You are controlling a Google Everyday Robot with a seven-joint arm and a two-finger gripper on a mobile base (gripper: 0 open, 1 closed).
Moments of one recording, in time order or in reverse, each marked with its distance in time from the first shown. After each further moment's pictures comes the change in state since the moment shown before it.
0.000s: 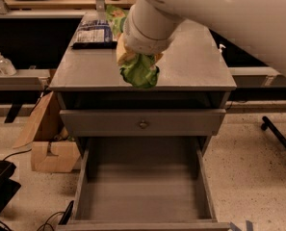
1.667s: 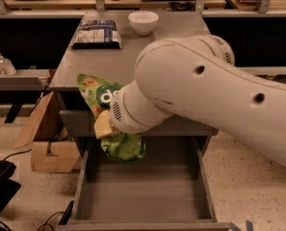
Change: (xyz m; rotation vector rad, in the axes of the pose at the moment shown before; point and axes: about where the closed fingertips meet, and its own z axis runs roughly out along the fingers) arm 0.160 0.062 0.014 -0.249 0.106 -0.149
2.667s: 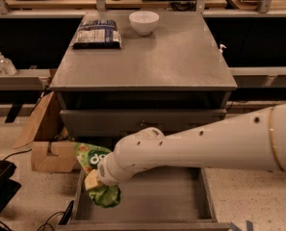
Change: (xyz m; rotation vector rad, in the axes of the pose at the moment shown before) arm 0.113 0.000 0.243 -0.164 0.188 0.071
